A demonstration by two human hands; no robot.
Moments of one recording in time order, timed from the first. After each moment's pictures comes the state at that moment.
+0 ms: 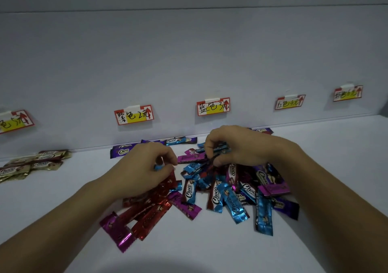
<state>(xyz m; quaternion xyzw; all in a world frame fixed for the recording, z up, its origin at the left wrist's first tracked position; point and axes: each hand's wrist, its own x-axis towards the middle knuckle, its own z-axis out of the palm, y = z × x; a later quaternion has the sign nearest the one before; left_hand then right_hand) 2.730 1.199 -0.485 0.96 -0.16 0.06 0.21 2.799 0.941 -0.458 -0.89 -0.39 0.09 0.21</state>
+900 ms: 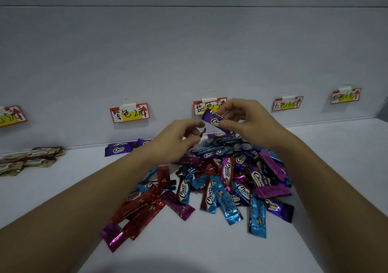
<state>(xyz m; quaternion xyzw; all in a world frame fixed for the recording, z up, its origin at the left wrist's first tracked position) 2.796 1.141 -0.481 0.91 -0.19 0.04 0.36 2.818 0.915 -0.454 -0.85 -0.28 -0.09 0.44</state>
